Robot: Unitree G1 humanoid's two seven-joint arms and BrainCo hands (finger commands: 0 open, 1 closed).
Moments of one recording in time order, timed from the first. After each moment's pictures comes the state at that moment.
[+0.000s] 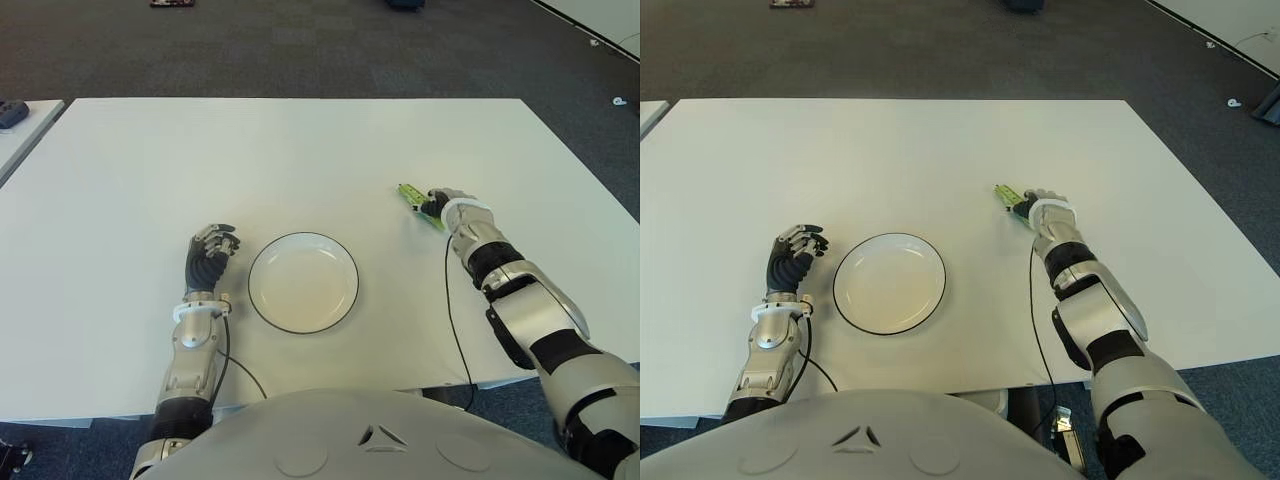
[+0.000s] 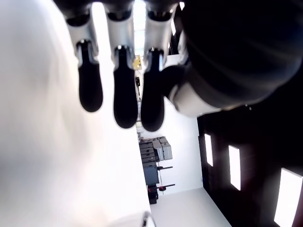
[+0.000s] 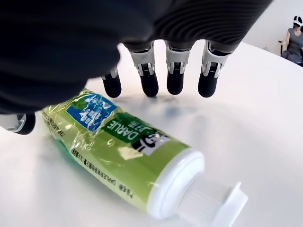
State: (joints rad) left arm 0.23 0.04 0.09 0.23 0.11 -0.33 0.15; right arm -0.72 -0.39 0.53 1.06 -0.75 0.27 0.14
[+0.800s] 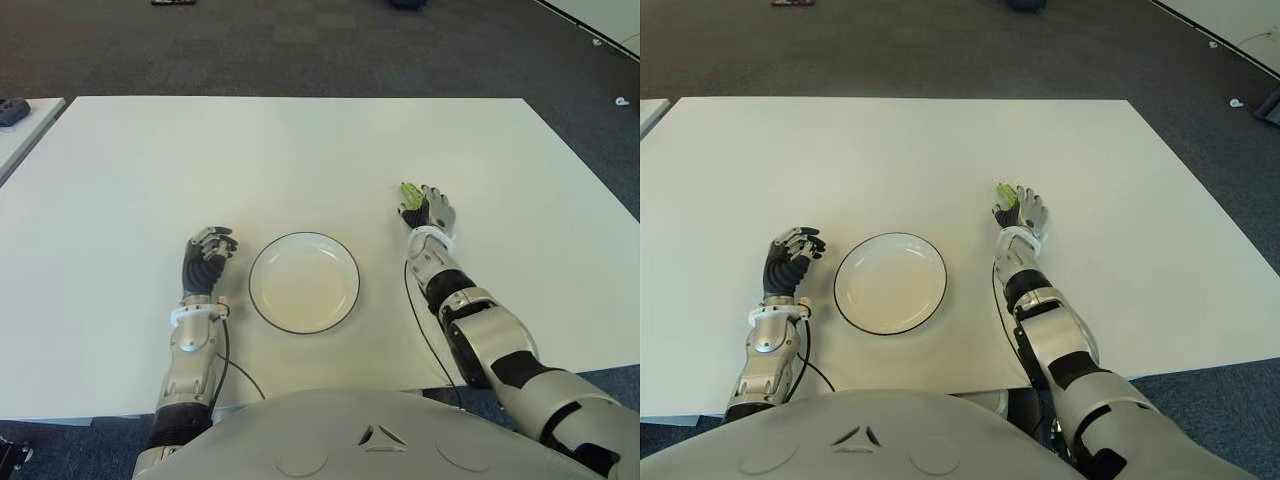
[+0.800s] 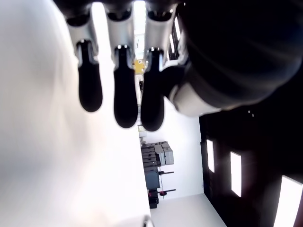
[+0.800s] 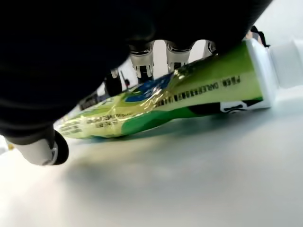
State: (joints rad) left arm 0.27 0.03 0.10 0.19 0.08 -0.31 0.15; right arm -0.59 -0.15 0.26 1.10 -0.54 0.25 -0.61
